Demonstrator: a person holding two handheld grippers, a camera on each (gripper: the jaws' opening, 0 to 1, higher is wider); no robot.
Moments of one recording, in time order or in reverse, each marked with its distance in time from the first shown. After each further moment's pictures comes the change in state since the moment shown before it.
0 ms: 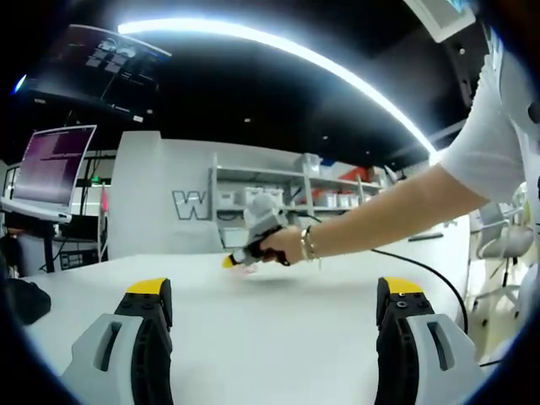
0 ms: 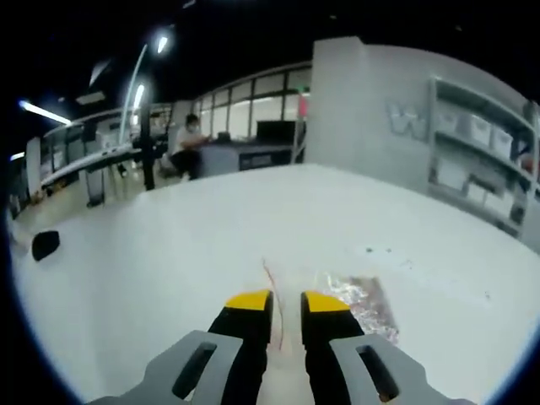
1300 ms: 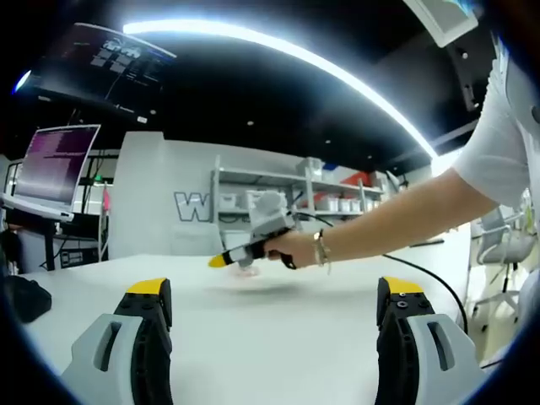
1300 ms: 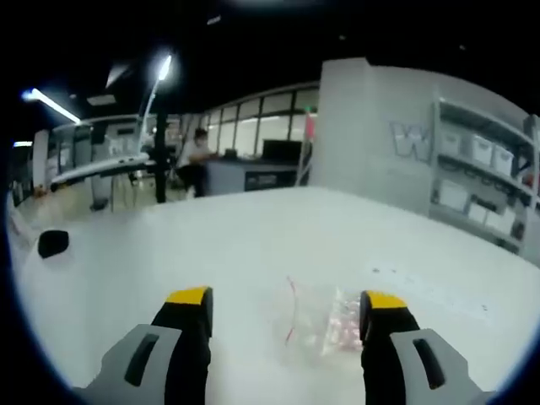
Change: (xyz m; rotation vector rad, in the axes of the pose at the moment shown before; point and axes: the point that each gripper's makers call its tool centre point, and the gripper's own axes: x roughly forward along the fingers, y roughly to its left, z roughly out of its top) left arm -0.002 0.001 0.005 -0.022 -0.020 0.011; right arm -0.021 0.024 0.018 -0.018 -0.119 0.021
